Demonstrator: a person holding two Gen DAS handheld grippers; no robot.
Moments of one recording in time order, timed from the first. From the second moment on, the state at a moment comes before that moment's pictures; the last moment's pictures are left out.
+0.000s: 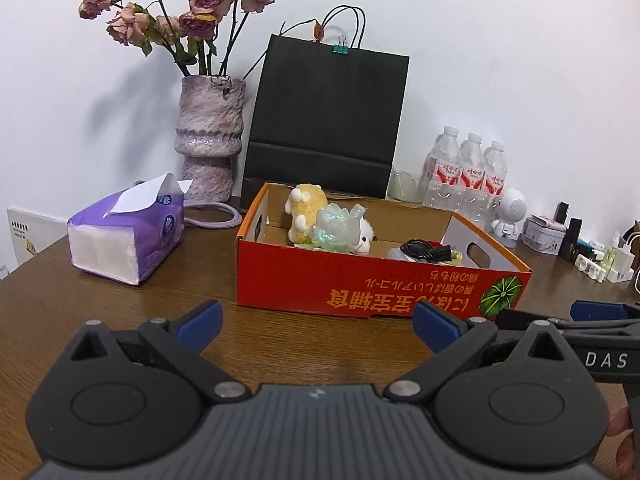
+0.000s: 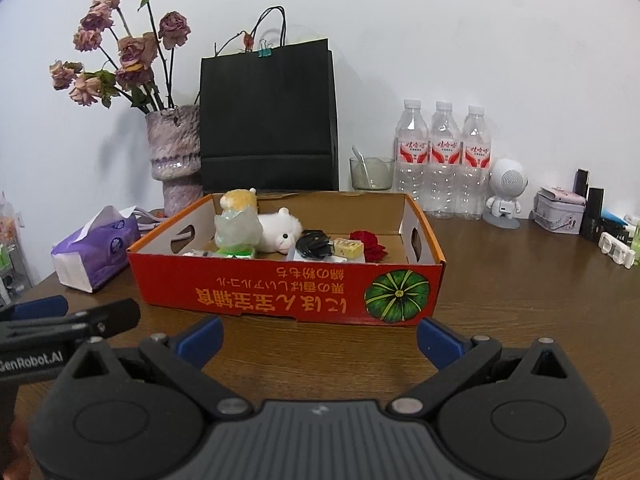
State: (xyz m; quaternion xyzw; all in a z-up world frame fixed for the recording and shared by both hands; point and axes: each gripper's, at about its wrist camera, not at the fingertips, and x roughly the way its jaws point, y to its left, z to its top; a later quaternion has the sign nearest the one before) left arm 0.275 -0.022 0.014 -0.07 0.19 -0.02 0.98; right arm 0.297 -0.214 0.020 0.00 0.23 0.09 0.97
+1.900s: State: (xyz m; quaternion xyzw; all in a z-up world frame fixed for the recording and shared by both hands) left arm 0.274 -0.027 0.012 -0.07 0.20 -0.03 0.98; right arm 0.300 -0.211 0.015 0.00 0.23 0.08 0.97
